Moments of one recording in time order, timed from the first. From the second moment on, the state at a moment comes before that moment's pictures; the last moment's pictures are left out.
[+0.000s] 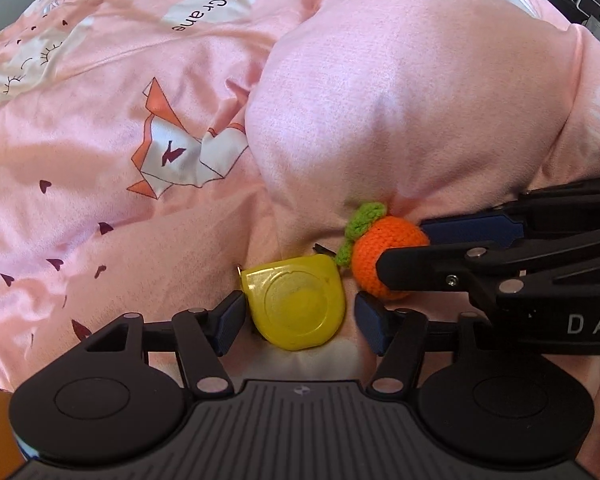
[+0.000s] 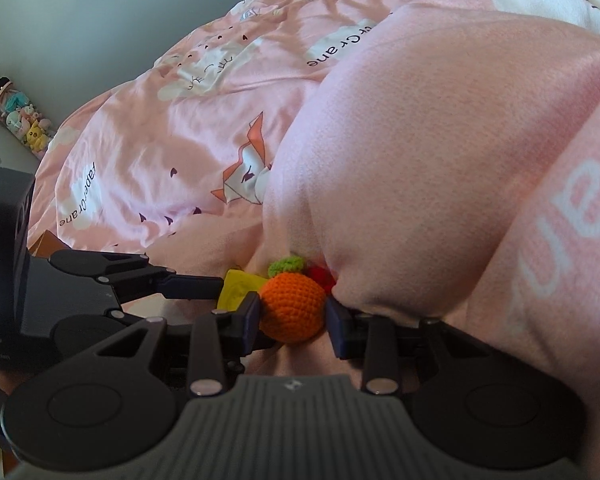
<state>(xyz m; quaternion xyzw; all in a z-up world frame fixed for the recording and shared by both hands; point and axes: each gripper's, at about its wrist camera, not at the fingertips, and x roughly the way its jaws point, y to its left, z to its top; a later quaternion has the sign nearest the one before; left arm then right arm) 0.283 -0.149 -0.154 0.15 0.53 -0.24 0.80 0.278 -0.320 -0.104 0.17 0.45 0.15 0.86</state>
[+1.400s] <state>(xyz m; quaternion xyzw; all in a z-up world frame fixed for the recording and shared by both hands) 0.114 0.043 0.022 0.12 0.50 -0.13 0.85 0.160 -0.162 0.045 0.03 0.31 0.40 0.86</state>
